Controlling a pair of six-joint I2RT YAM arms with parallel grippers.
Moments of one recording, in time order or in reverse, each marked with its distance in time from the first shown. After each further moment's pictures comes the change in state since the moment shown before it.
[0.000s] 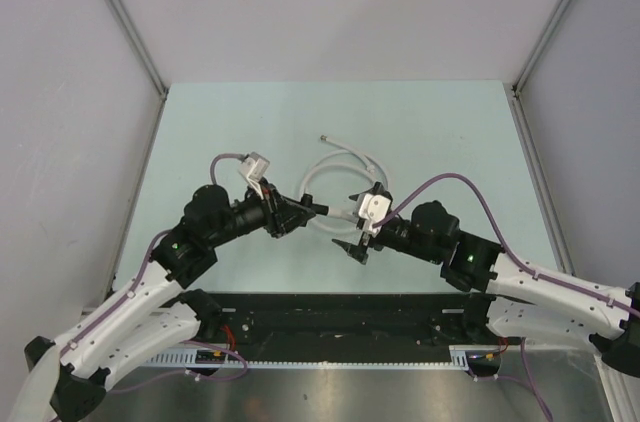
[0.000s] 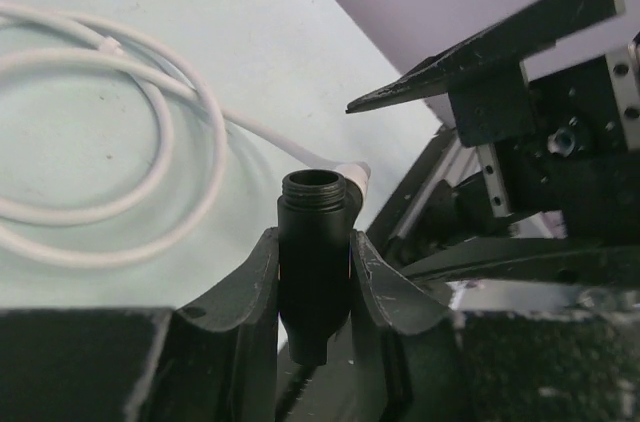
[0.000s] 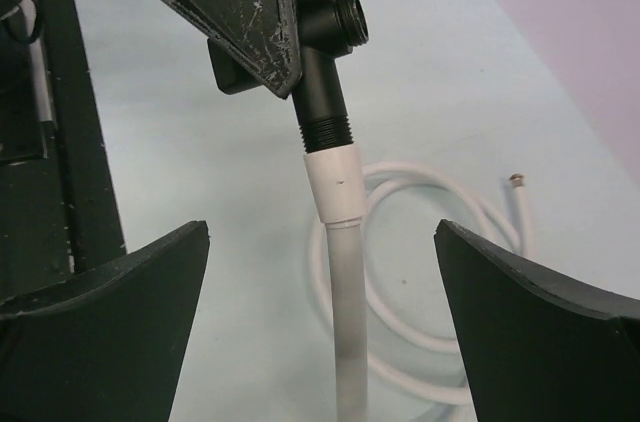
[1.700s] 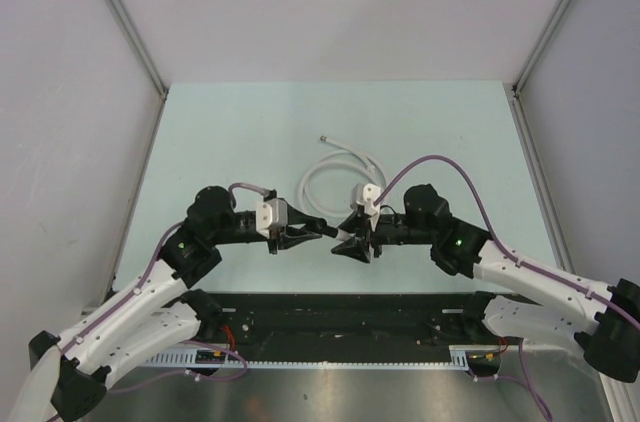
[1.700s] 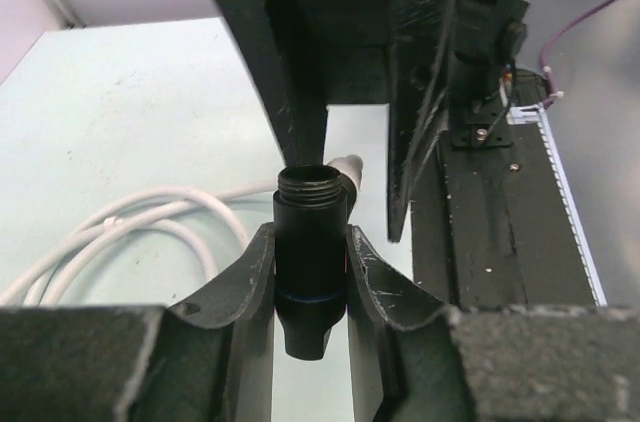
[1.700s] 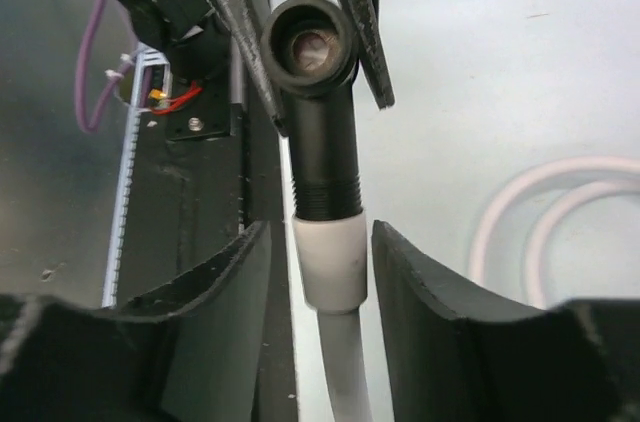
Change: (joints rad) left arm -0.002 0.016 -0.041 0.113 0.463 0.724; right arm -0.143 0.126 0.001 0.029 -0.504 0.201
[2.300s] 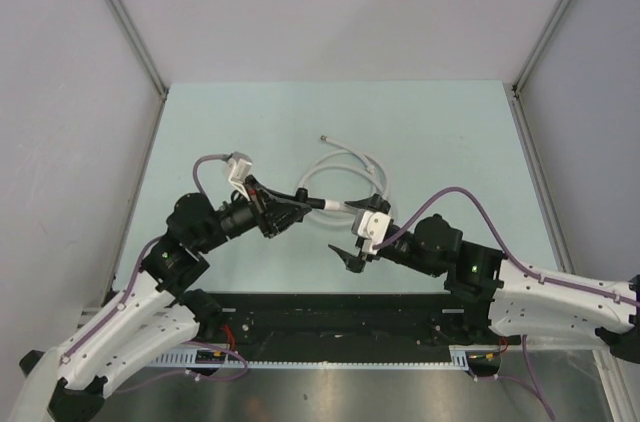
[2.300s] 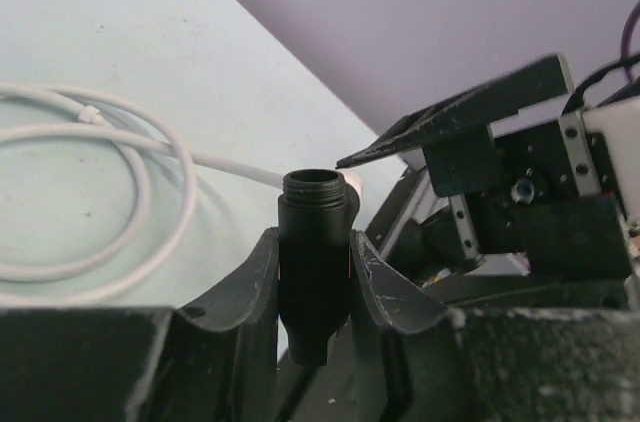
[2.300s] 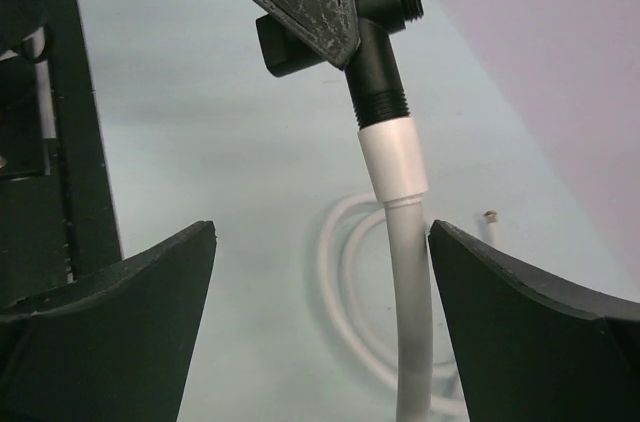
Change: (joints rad) left arm 0.000 -0.105 0.027 -0.030 -0.459 -0.756; right arm 0.281 -0.164 -0.002 -0.011 0.632 -0.261
